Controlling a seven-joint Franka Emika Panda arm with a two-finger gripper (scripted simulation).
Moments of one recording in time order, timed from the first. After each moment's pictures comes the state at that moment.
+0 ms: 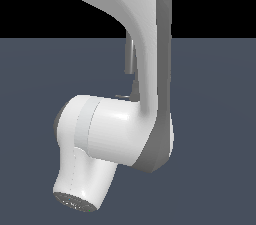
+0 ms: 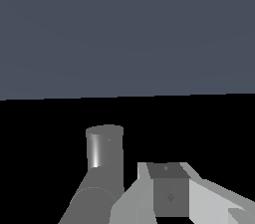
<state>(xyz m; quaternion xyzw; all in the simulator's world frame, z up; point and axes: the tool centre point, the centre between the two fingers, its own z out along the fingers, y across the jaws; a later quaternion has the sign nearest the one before) -0.022 0.022 0.073 0.08 0.70 -0.06 0.70</state>
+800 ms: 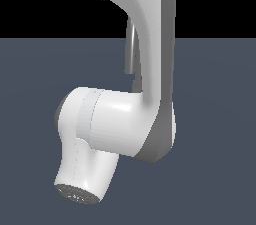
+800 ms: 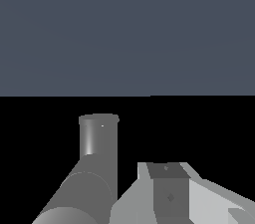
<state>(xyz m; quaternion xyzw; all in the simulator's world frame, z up) -0.016 0.024 0.087 0.06 0.70 -0.06 0.70</state>
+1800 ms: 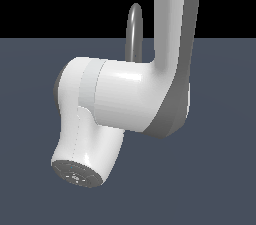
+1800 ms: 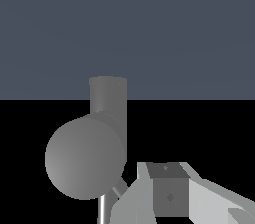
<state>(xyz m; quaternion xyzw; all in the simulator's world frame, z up) -0.018 0.016 0.126 0.06 0.72 -0.06 0.69</state>
